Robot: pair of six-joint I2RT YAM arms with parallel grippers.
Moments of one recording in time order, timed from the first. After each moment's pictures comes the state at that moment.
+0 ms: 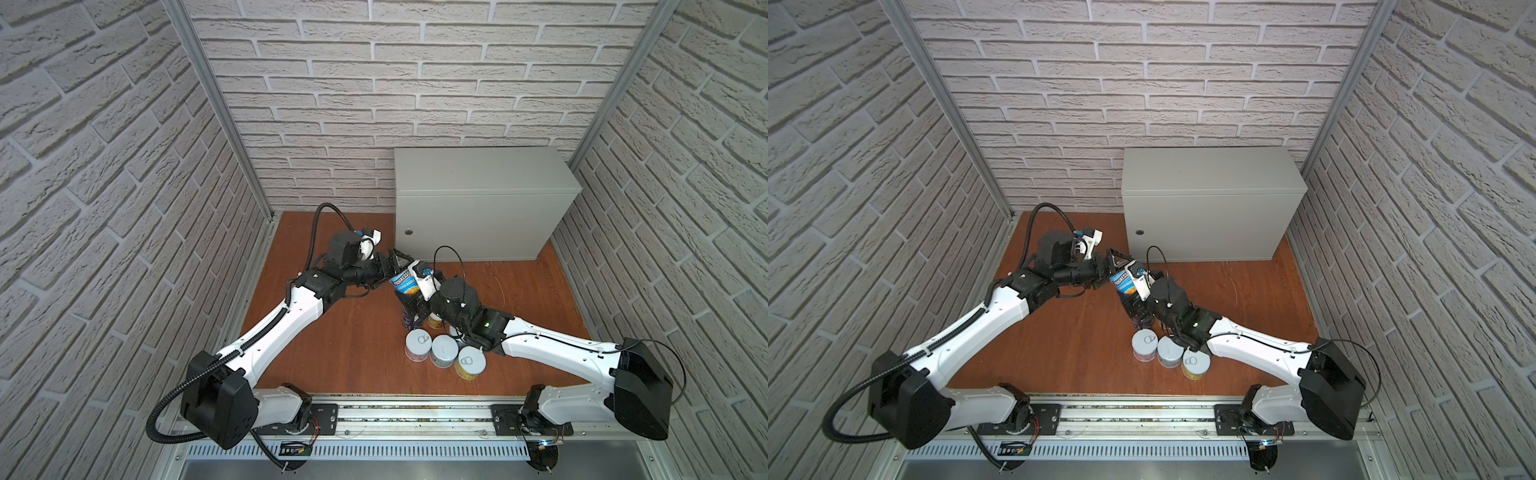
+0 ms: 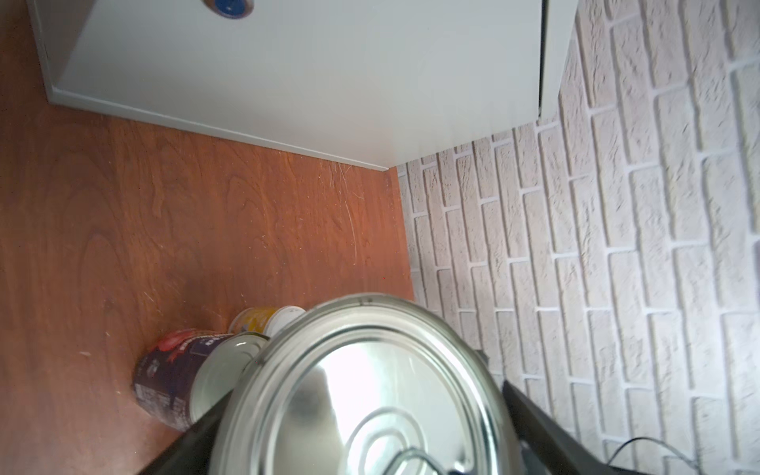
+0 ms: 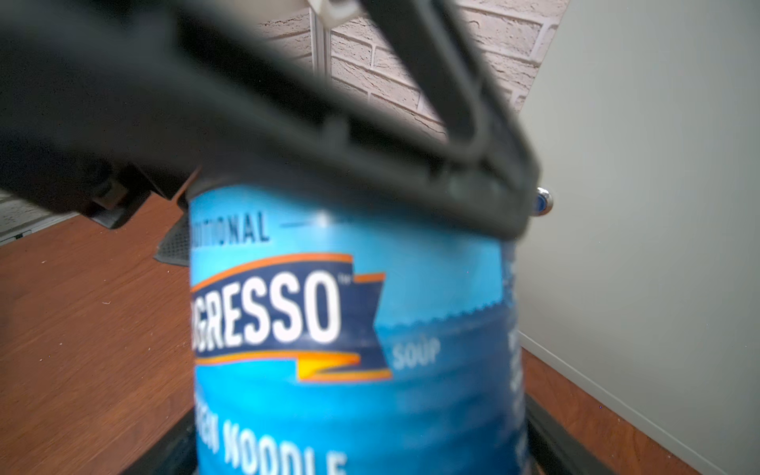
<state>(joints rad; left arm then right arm) -0.50 1.29 1.06 -0.23 0.56 -0.90 0.86 1.31 0.82 0.13 0.22 0.04</state>
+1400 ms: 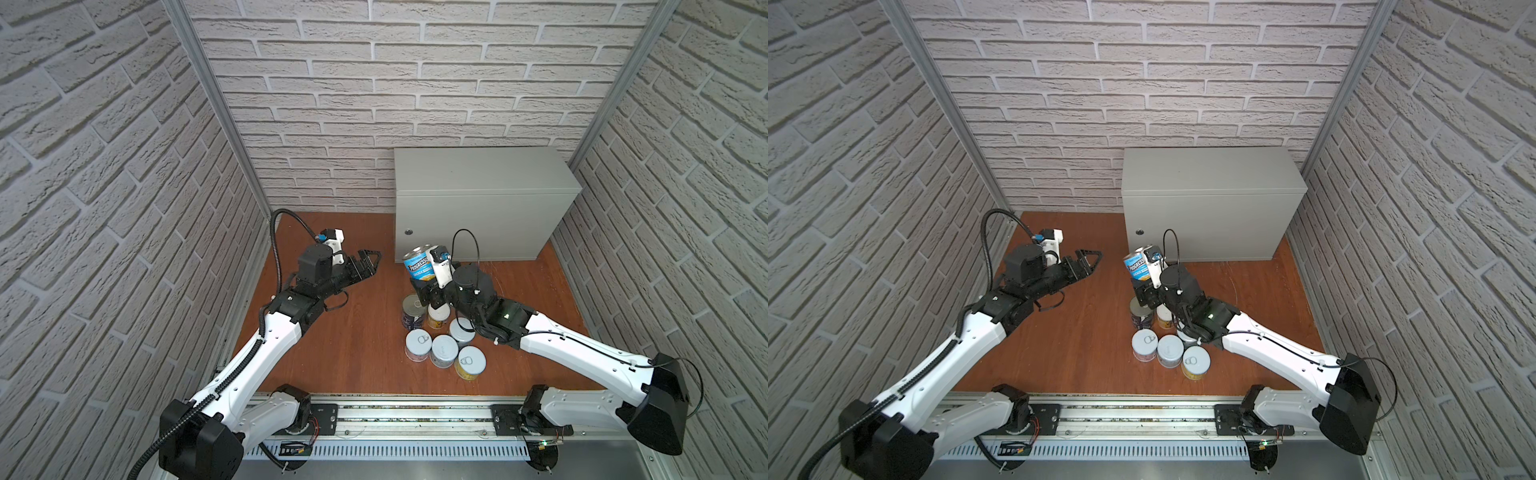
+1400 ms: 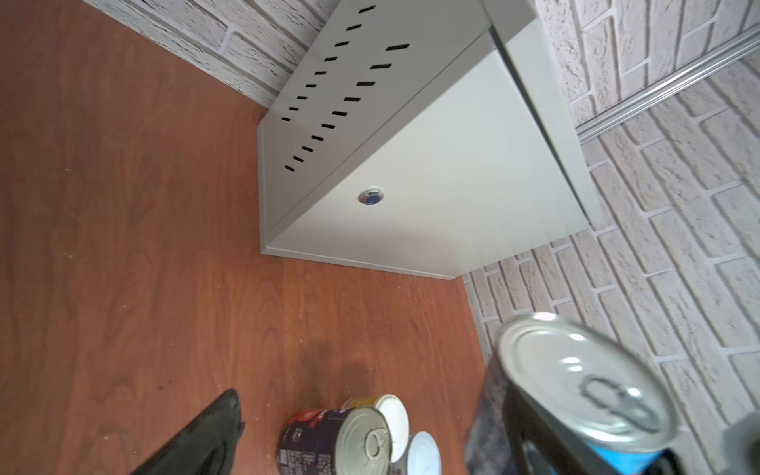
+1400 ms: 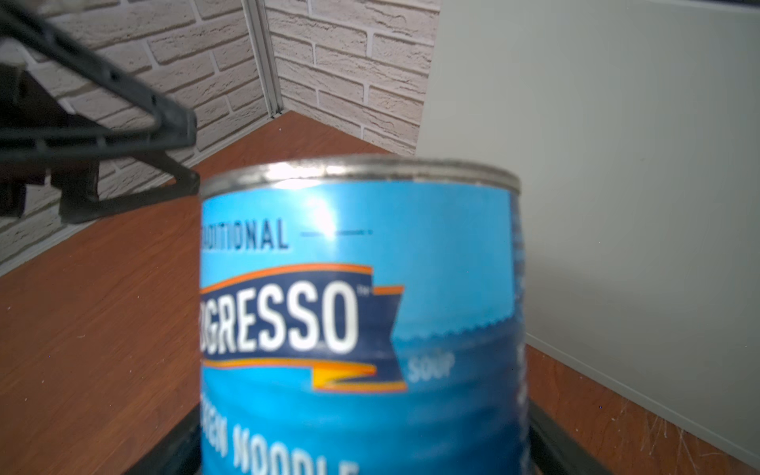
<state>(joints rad) -0.39 1.06 0.87 -0.20 0.25 -0.72 0.79 1.21 0.97 -0.15 0.30 0.10</state>
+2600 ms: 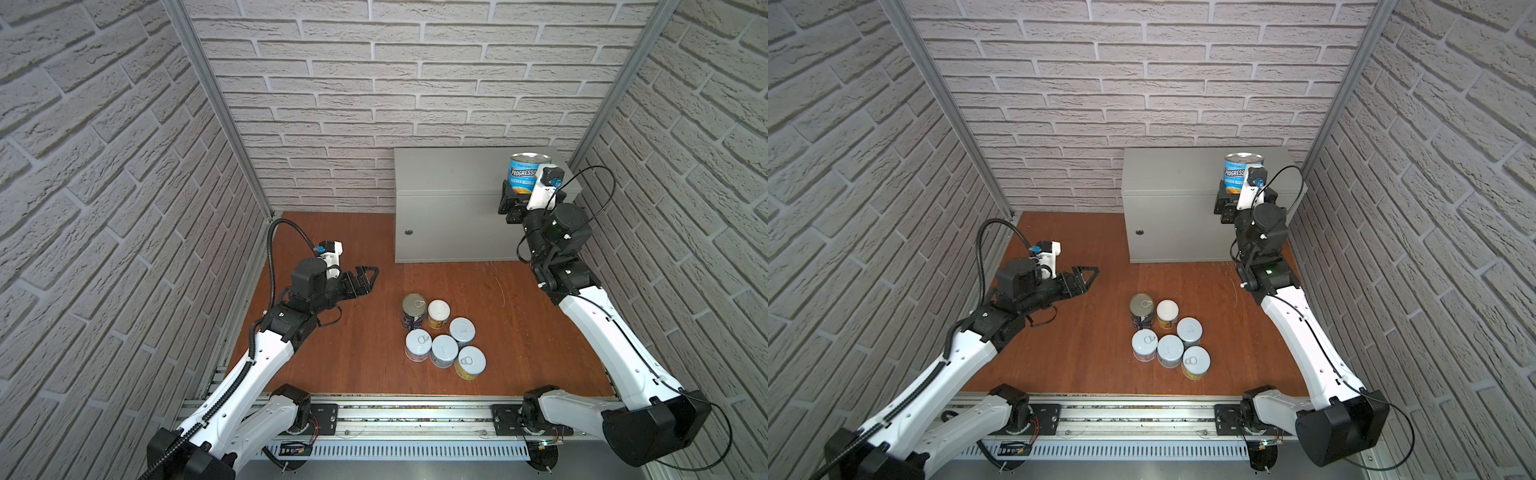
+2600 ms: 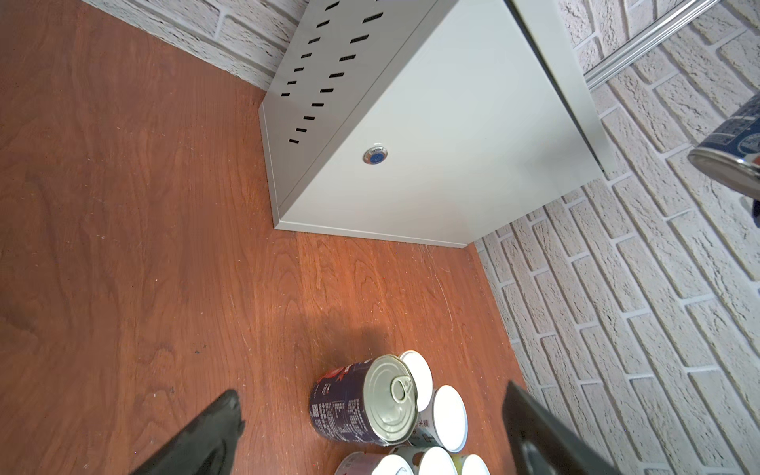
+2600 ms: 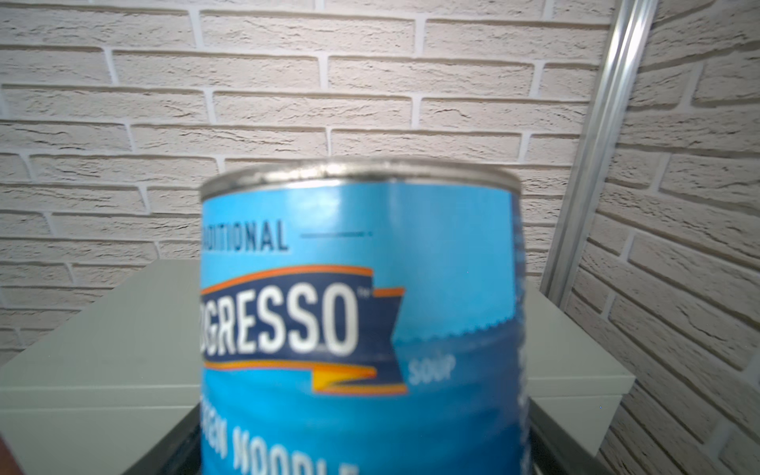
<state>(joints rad) -0.40 0.94 0.79 -0.26 0.29 -0.63 0.16 1.22 1.26 0.09 0.27 -0.03</state>
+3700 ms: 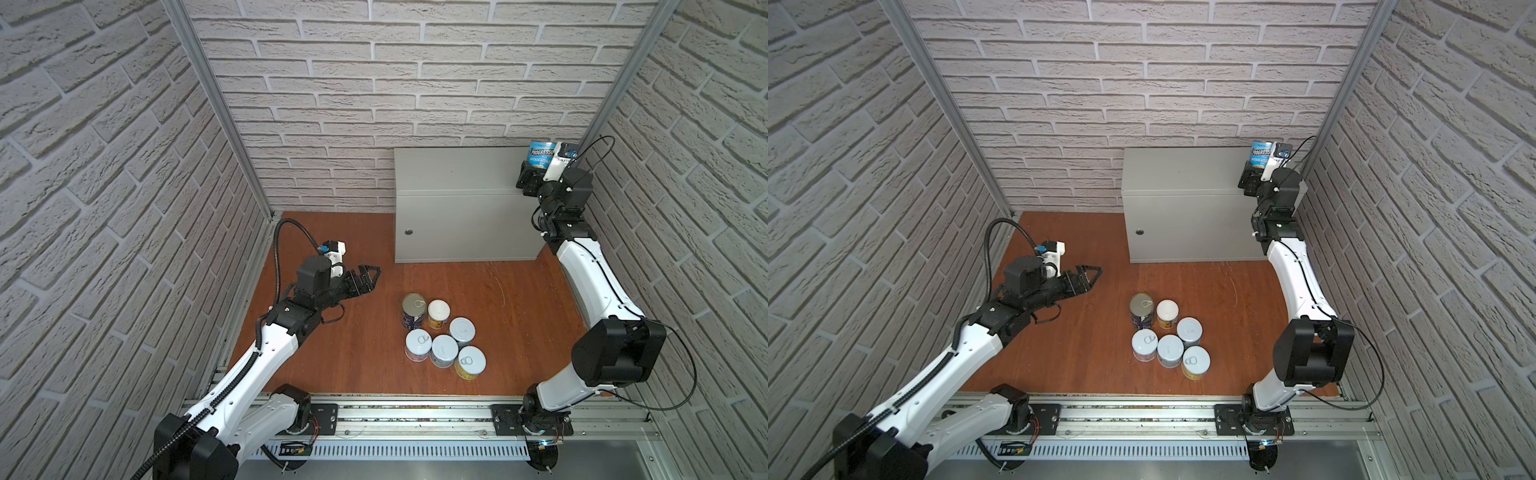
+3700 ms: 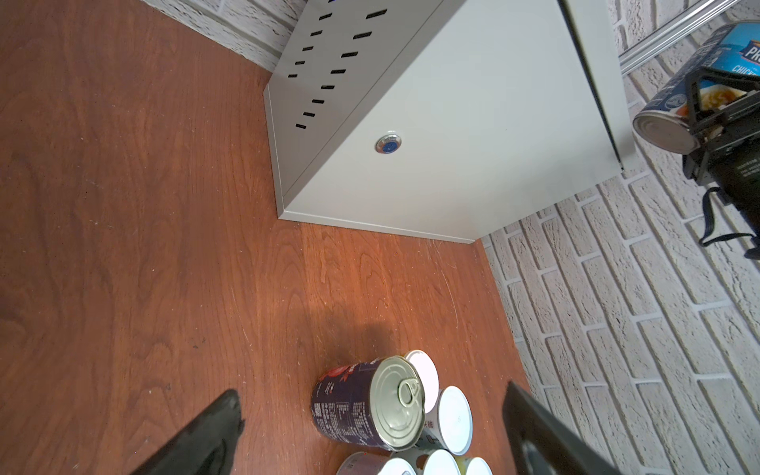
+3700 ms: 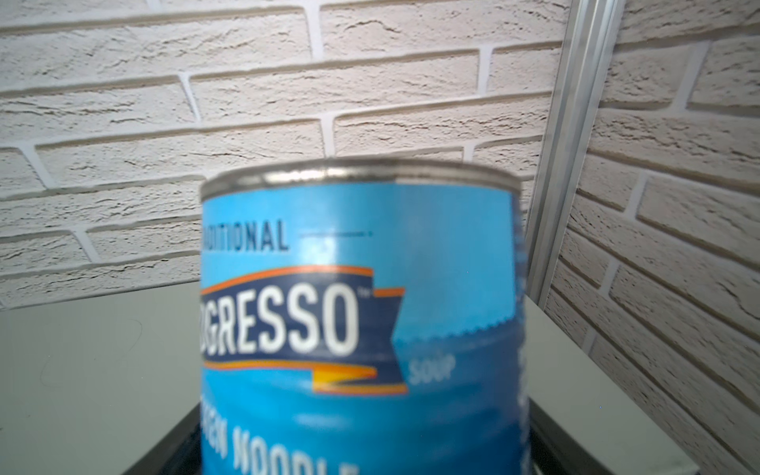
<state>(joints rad) -0.40 0.99 0.79 -0.24 0.29 -0.65 -0.09 1.61 1.57 0.04 0.10 0.09</state>
